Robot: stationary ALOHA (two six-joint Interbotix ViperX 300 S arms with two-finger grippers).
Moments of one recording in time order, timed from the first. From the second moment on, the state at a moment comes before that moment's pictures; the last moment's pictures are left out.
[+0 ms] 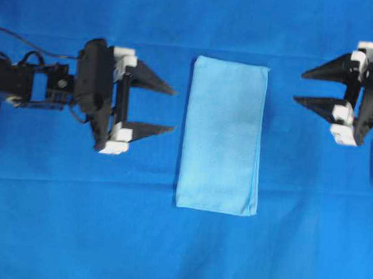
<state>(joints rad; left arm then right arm) 0.05 -0.16 0.83 -0.03 -0.39 0.06 -0.27 -0.69 1.14 -0.61 0.04 0.67</state>
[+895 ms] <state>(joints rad) 0.34 0.34 0.58 -0.03 -0.39 0.06 -0.48 0.05 0.86 -0.68 -0.01 0.66</state>
